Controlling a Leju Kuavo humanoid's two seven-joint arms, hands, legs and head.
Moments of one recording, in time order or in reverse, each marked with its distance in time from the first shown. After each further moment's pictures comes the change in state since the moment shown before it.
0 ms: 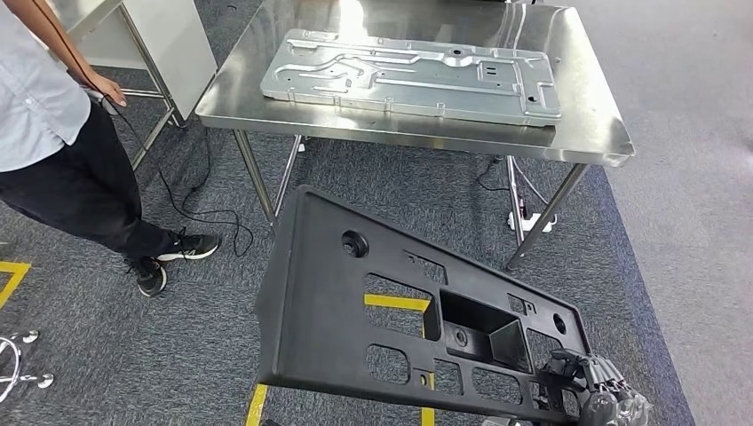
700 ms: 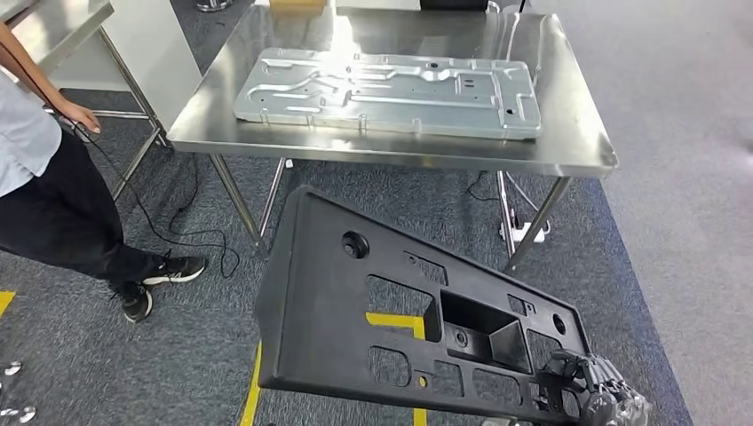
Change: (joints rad) left arm 0.004 0.000 0.000 0.000 -0.007 0.000 0.003; right arm 0.000 -0.001 0.002 0.001 0.000 0.000 -0.002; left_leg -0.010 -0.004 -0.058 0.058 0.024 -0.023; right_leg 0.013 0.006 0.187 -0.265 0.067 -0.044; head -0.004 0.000
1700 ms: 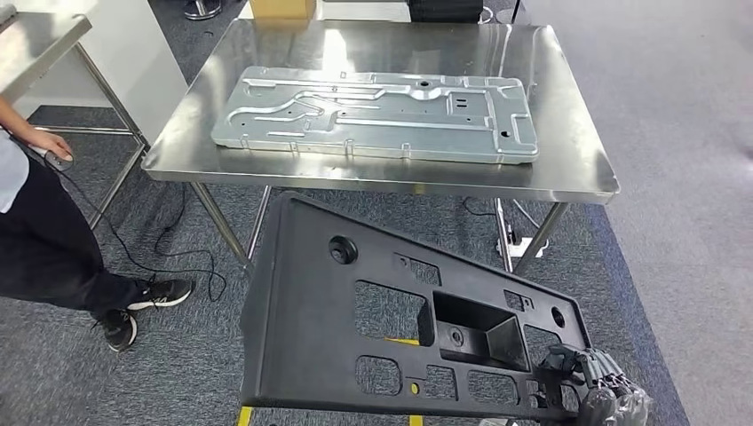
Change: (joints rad) left arm 0.000 -0.002 0.000 0.001 -0.023 -0.001 0.007; right arm -0.024 -0.007 0.004 -0.007 0.010 0.000 -0.023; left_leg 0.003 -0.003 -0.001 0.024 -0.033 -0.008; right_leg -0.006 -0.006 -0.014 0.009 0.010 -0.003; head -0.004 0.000
